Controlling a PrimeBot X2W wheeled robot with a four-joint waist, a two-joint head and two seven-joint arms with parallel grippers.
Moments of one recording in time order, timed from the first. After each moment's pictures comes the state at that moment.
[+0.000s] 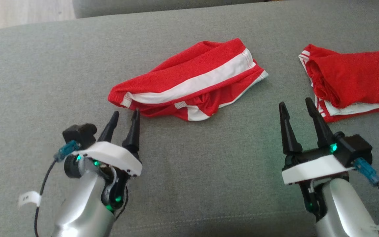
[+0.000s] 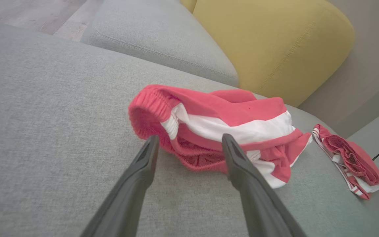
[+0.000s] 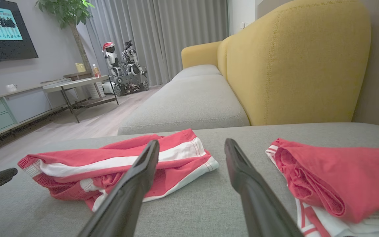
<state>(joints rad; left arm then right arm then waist) -0.37 0.08 -0.39 0.57 -0.60 -0.03 -0.25 -0.18 -0.06 0.14 0.26 0.17 0.13 -0.25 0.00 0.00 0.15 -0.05</state>
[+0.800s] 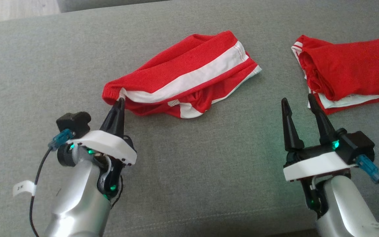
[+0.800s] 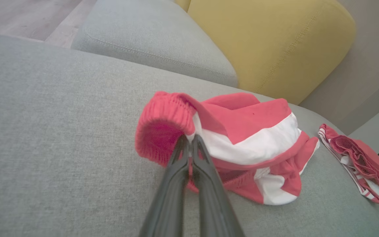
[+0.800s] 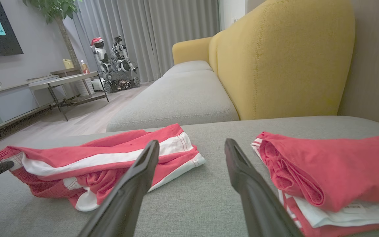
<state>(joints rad) -0.44 0.05 -0.30 0.66 -0.51 -0.07 -0.25 -0.20 -0.06 0.13 0.26 0.17 0.13 -0.25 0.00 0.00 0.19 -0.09</state>
